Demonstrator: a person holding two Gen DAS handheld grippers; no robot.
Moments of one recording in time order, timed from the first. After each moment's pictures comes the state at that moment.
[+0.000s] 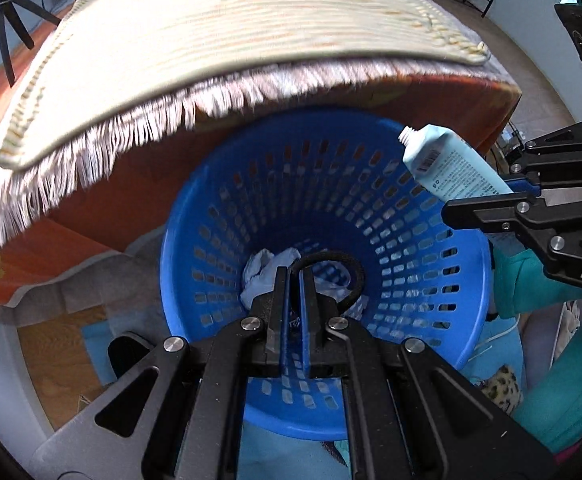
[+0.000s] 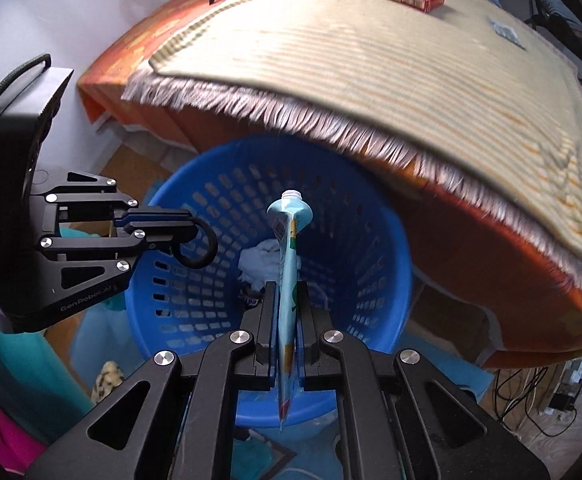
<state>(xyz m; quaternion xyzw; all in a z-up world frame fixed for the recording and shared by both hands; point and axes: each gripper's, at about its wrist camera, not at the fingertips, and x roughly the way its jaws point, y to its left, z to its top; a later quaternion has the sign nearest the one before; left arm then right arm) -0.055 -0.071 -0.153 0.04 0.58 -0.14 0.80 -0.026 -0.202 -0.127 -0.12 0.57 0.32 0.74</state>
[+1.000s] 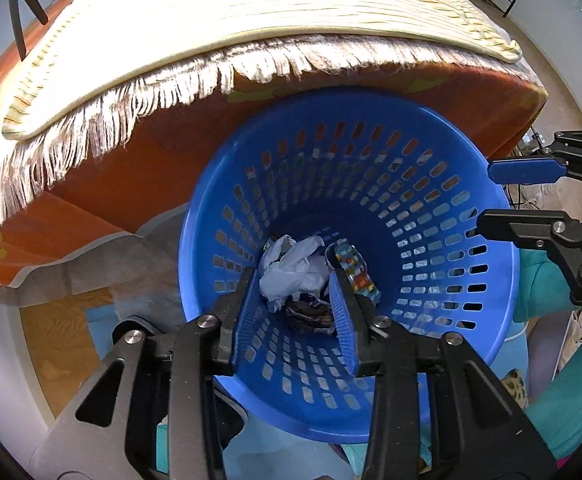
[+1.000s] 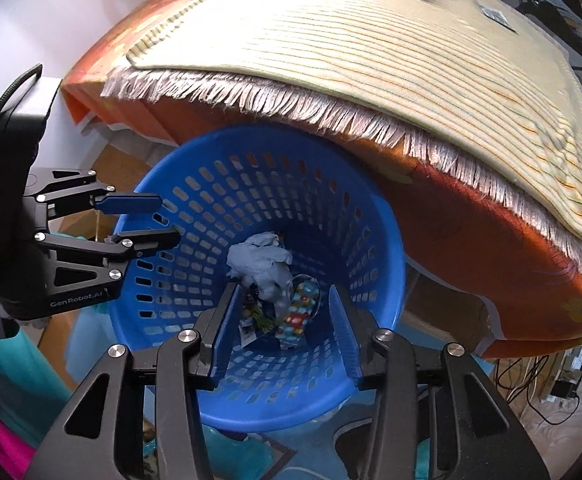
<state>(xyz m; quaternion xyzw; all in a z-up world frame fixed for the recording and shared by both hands) -0.050 -0.055 -0.169 0.03 0.60 -0.11 0.79 -0.021 -0.203 -0.138 -0.13 0.58 0.30 0.75</state>
